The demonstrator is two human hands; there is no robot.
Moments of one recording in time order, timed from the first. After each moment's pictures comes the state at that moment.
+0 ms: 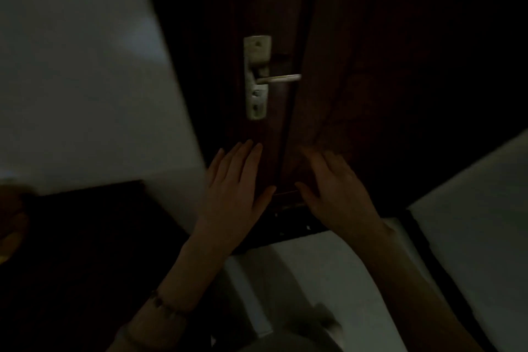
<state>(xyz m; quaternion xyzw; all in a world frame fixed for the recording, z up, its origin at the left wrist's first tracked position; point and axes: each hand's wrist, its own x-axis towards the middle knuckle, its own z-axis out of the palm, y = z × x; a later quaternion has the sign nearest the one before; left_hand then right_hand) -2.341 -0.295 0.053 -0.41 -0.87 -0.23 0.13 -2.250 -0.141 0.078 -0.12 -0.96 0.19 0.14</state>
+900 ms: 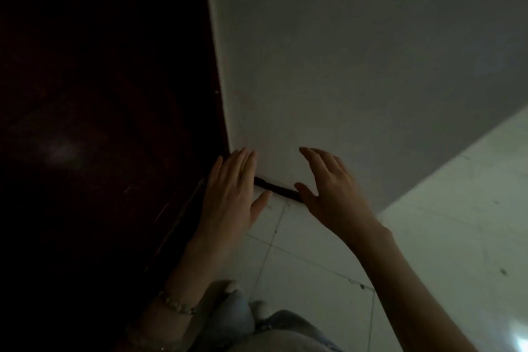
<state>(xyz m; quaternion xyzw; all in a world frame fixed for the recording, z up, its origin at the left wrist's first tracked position) -2.054 0.079 0.039 -0.76 -0.62 -0.18 -0.02 -1.874 0.094 0.061 -0.57 -0.80 0.08 0.17</state>
